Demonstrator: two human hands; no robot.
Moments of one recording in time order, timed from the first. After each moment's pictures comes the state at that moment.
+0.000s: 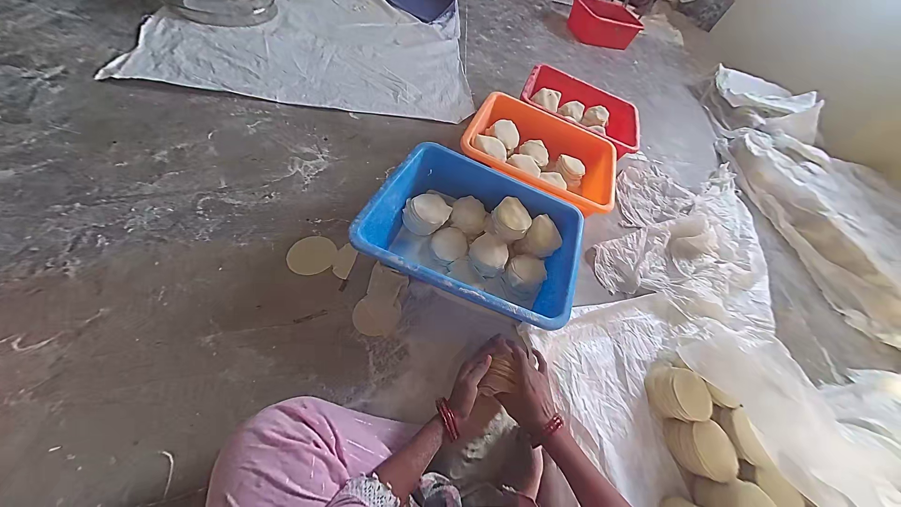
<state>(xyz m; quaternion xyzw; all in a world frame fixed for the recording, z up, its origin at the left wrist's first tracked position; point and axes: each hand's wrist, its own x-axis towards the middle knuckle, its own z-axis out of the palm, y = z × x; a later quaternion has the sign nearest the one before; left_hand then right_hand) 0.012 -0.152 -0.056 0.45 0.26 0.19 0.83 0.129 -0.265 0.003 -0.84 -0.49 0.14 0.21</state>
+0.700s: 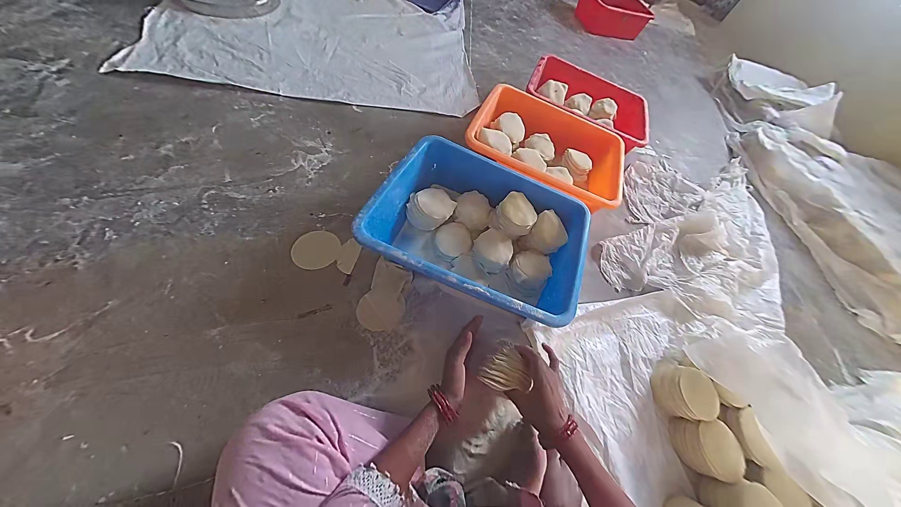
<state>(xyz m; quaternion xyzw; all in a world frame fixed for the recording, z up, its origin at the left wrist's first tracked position) 0.009 -0.129 -0.055 0.44 0.31 0.22 0.81 0.133 -0.266 0.010 -0.81 -0.50 0.10 0.28</state>
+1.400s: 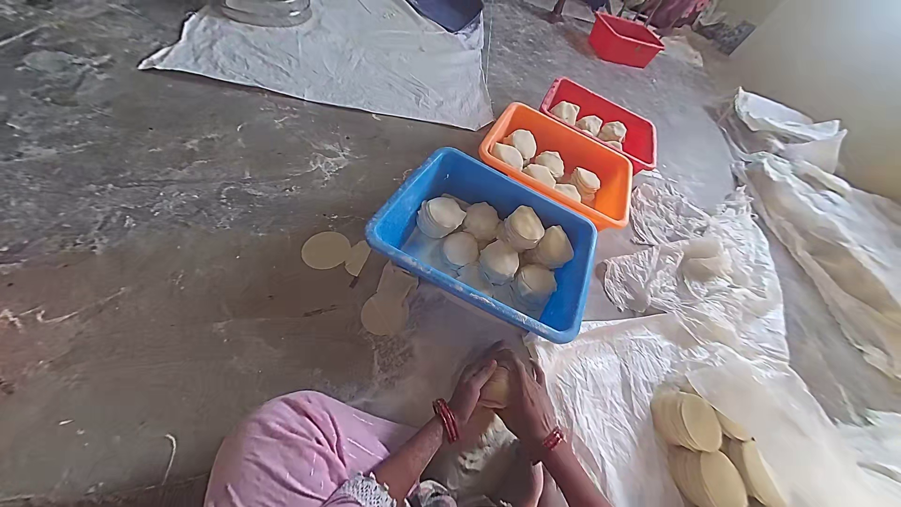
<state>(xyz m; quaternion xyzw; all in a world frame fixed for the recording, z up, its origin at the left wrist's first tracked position) 0.013 -0.141 -0.048 0.46 0.28 0.17 0.82 0.129 -0.257 0.004 -0.82 -0.52 0.16 0.18</state>
